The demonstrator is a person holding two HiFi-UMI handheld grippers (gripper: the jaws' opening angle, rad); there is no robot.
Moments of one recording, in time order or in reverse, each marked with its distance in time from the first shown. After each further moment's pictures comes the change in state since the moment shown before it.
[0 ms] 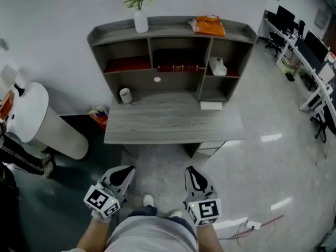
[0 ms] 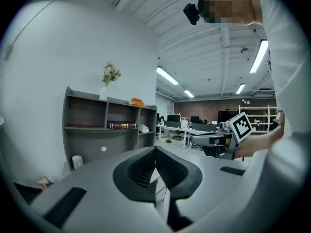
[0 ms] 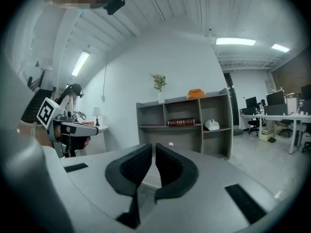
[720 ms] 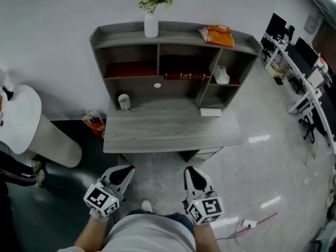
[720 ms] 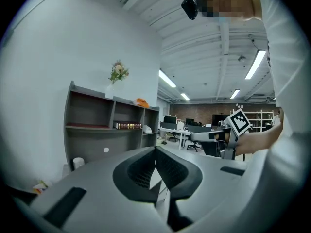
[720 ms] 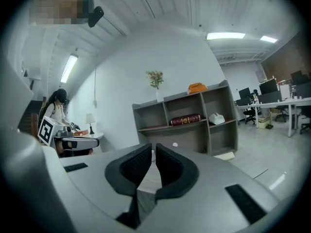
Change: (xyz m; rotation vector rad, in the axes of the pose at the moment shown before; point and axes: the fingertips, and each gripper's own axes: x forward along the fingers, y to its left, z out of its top) left arm -0.021 0.098 -0.004 -0.011 -0.002 -0.064; right arm 0.075 0.053 0.014 0.155 -0.021 -0.028
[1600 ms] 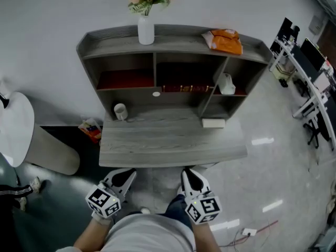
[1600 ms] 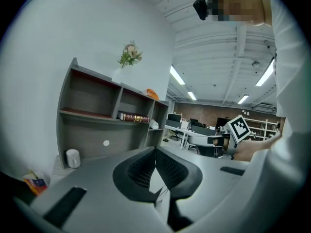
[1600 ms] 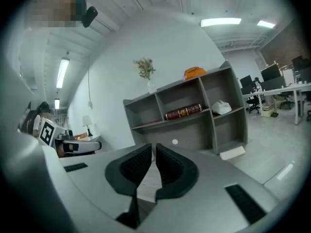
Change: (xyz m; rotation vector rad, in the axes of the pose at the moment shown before) left arm 0.090 0.063 -0.014 -0.112 0.044 0.014; right arm 0.099 -0.061 -0.016 0.084 0.047 0.040
